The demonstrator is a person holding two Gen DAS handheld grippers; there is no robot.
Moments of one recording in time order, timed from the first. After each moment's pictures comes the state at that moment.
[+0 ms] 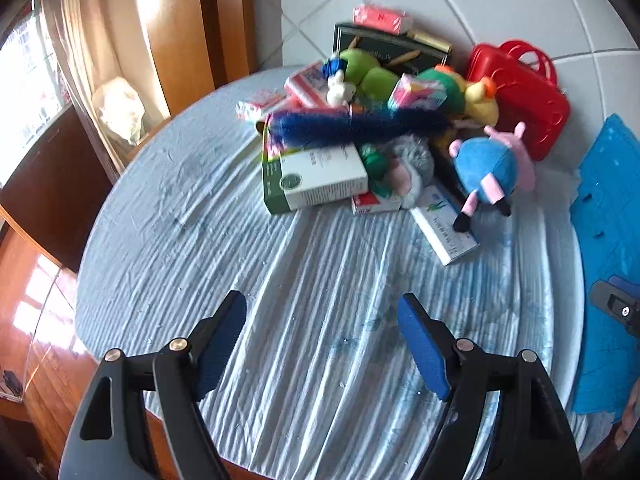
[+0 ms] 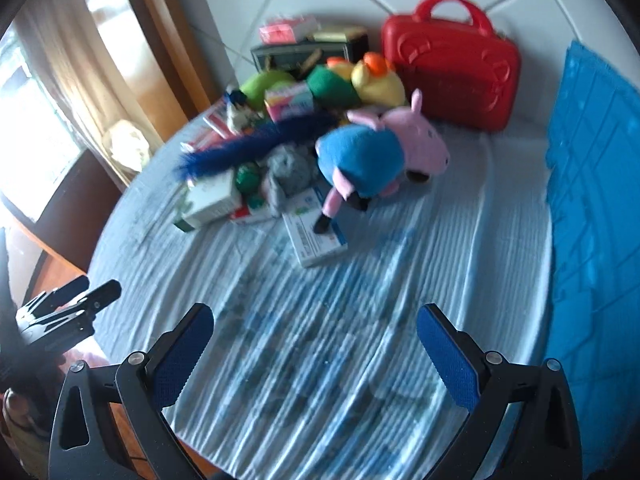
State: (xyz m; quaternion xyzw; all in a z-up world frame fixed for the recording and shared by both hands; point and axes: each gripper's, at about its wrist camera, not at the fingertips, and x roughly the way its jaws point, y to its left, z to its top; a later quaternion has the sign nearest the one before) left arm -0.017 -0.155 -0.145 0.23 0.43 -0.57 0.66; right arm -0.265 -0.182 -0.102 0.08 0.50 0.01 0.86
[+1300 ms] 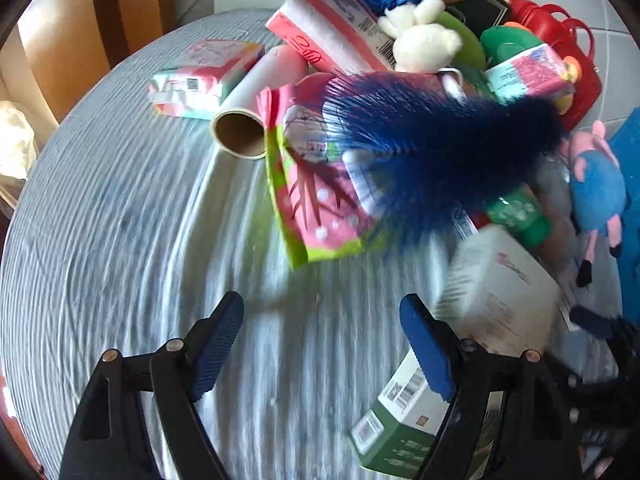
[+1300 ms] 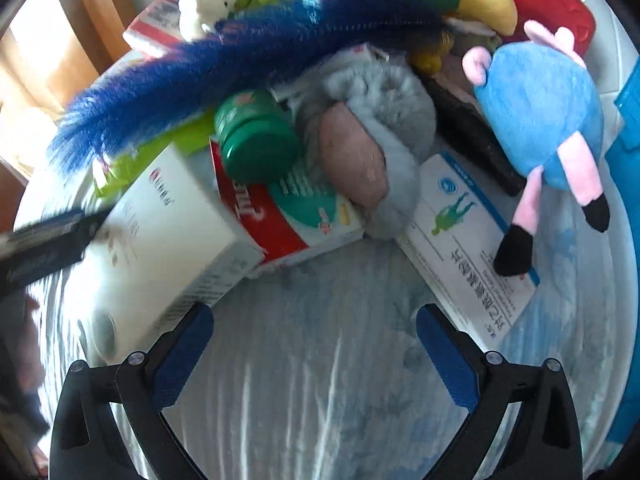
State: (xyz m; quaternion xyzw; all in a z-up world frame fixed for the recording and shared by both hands) left arm 0.131 -0.387 -0.285 0.28 0.45 -0.67 0.52; right arm -0.074 -0.033 -0.255 0.07 0.56 -0.10 0.82
